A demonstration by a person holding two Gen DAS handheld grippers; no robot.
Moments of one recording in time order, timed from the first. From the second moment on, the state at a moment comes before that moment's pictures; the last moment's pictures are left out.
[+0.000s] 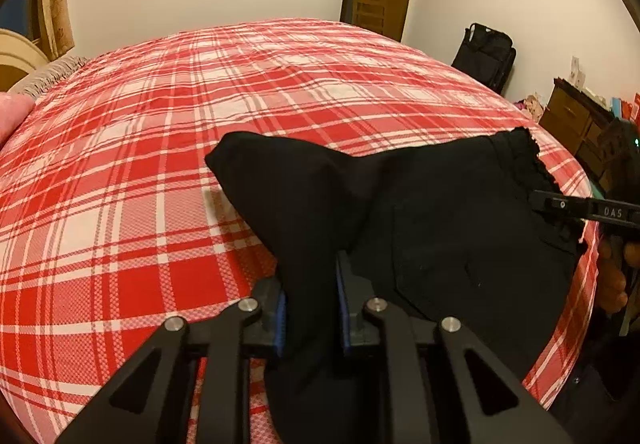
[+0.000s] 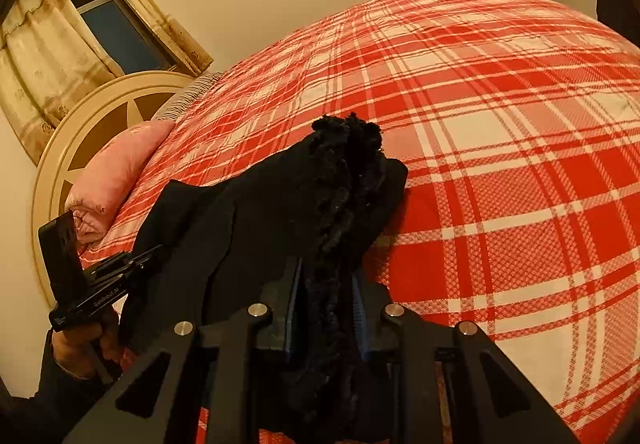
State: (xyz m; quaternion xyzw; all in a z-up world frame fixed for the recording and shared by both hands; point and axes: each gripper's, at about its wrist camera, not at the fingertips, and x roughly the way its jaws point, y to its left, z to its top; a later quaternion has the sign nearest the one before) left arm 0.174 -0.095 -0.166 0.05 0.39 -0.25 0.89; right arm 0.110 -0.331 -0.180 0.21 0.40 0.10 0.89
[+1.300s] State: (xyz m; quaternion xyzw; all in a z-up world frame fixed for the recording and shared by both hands) left arm 0.165 0.048 -0.106 -0.02 0.31 -0.13 0.94; right arm 0.240 -0.141 -0.108 0.05 0.41 0.25 0.88
